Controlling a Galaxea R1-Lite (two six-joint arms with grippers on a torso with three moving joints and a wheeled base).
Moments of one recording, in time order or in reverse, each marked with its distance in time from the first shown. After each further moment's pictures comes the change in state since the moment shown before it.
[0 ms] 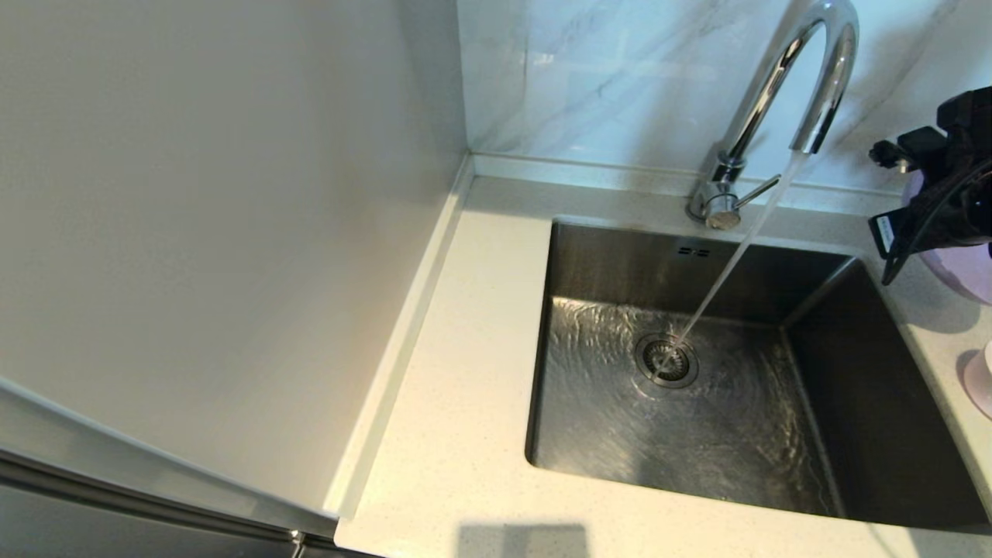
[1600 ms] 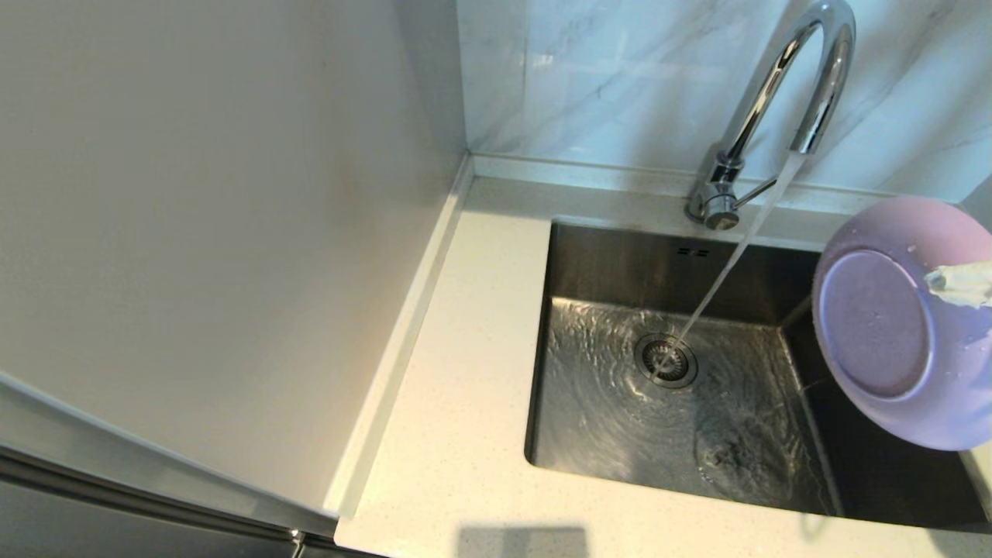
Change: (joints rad) left arm 0.000 0.000 0.000 0.000 0.000 0.000; right arm 0.007 -0.633 0.282 0.482 1.137 0.332
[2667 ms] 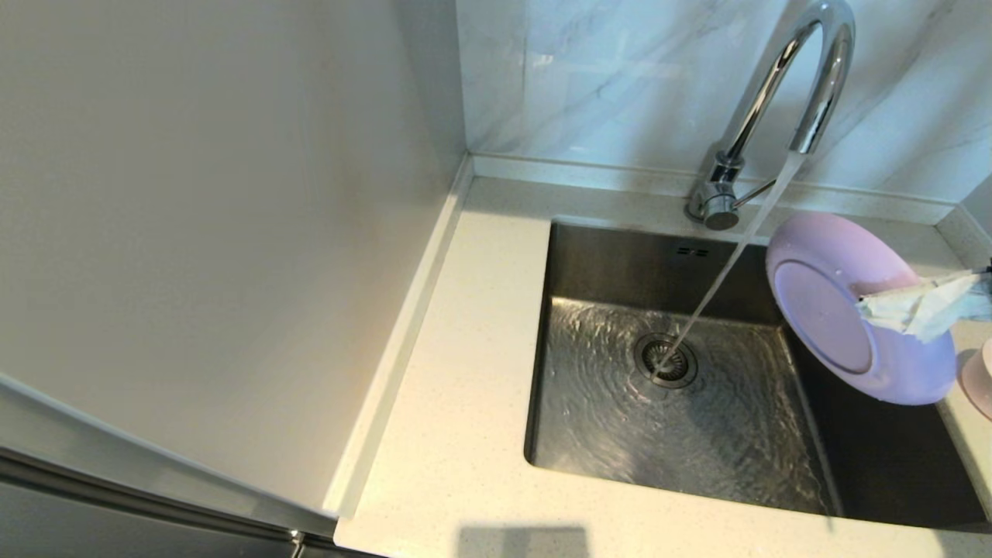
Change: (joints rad) left arm 0.000 0.000 0.000 0.000 0.000 0.000; right arm 0.048 0.153 -0.015 -0.004 -0.047 -0.443
